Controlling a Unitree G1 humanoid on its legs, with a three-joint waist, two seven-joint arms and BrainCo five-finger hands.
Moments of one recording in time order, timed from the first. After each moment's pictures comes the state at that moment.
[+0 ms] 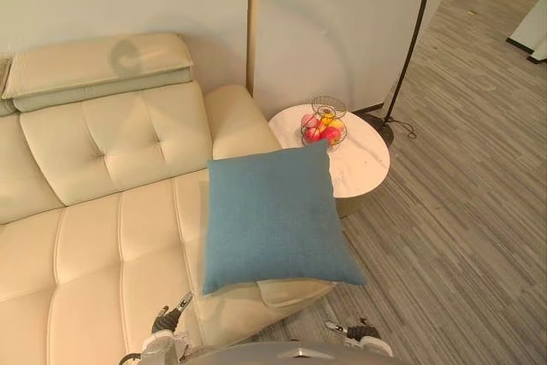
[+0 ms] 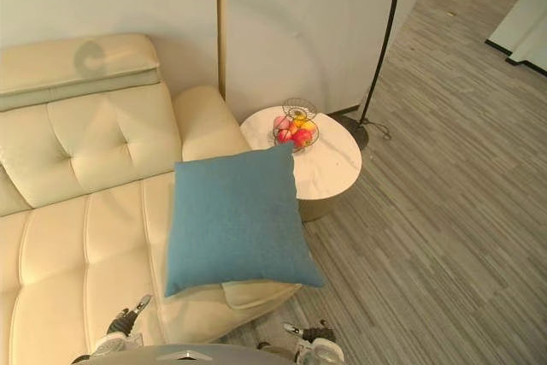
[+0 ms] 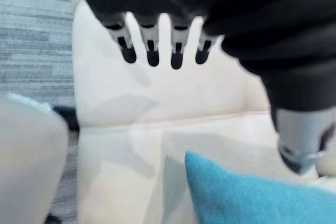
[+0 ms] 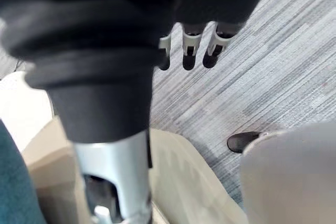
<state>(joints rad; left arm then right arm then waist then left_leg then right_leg) 0.08 0.04 0.31 1.03 0.00 -0.02 0.15 0.10 -0.01 -0.39 0.91 -0.07 0.01 -0.19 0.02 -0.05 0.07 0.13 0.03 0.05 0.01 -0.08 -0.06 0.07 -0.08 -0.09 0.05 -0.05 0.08</state>
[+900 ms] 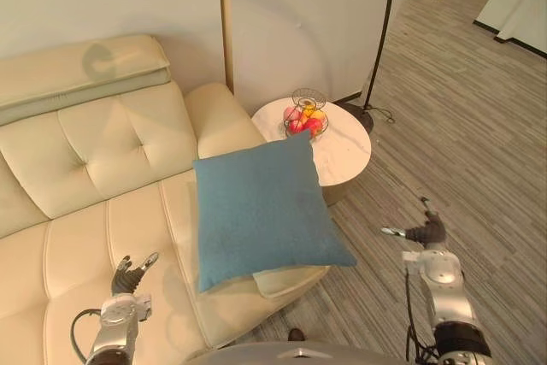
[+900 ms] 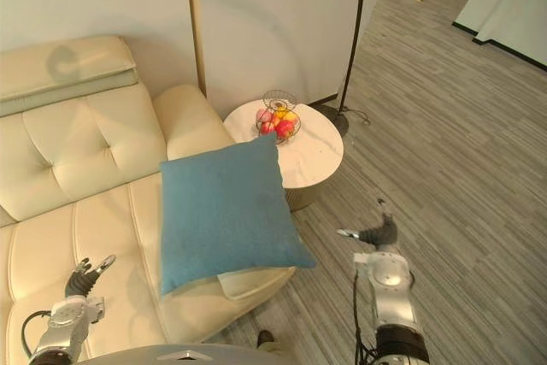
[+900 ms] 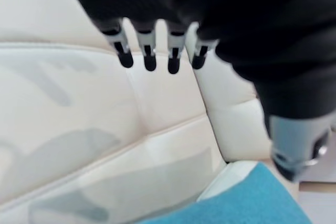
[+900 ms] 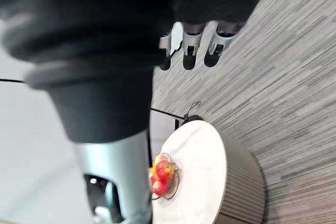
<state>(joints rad) 0.04 0.23 0.17 0.76 -0.08 -0.04 0.15 -0.03 -0.34 -0.19 0.36 -0.11 -0.03 -0.15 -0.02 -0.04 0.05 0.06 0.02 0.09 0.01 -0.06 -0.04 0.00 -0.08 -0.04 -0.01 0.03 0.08</state>
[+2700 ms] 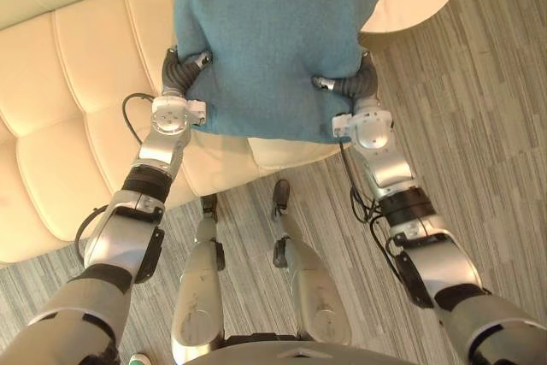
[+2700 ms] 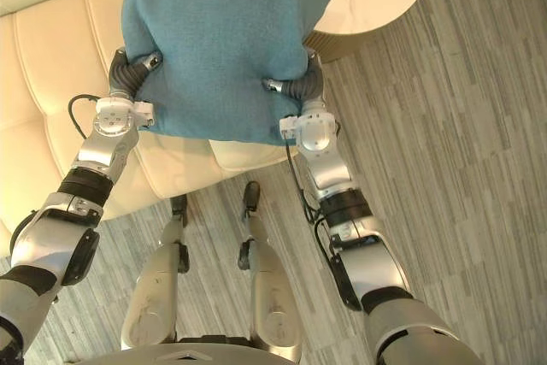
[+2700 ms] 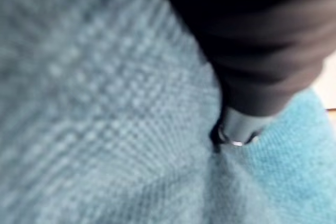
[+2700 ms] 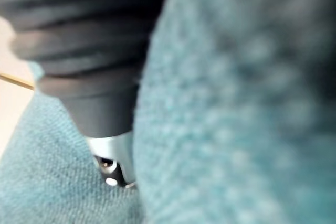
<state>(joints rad) -0.90 0.31 -0.17 0.66 -0.26 -0.06 0.29 -0.70 -0.33 0.19 0.37 0.07 -0.06 -0.30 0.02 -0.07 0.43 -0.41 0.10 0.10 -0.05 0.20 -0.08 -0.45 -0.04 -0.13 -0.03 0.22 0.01</state>
